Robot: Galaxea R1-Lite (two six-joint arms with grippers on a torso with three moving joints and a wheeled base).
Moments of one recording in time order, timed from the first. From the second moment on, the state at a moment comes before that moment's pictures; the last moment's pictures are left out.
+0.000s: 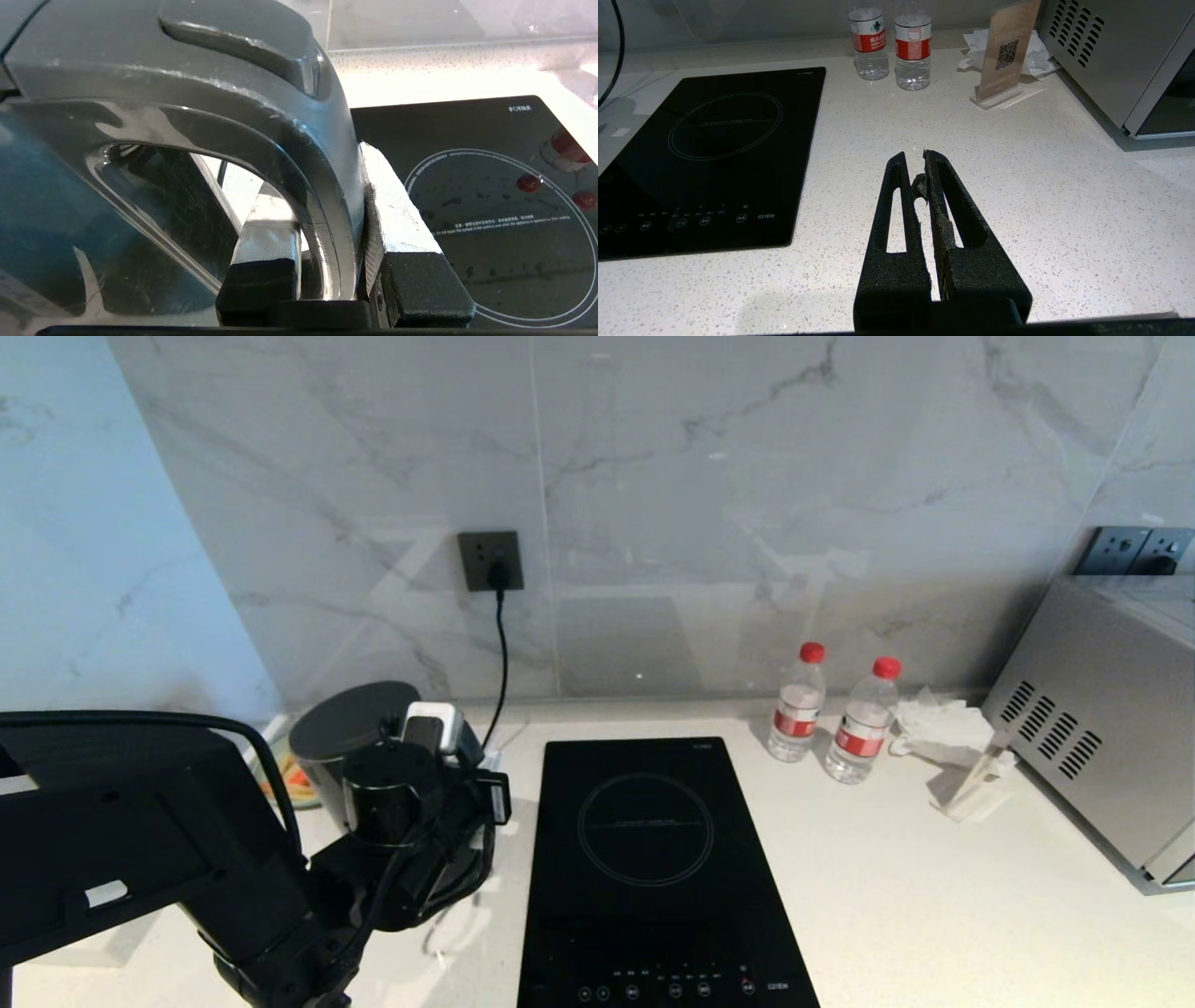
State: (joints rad) left arm -0.51 2.07 -0.58 -1.37 0.38 -0.08; right arm 0.00 0.00 0.00 0.00 0.00 0.01
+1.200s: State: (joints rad) left arm -0.54 2.13 -0.60 -1.37 0.41 -0.08; right arm 0.00 0.00 0.00 0.00 0.00 0.01
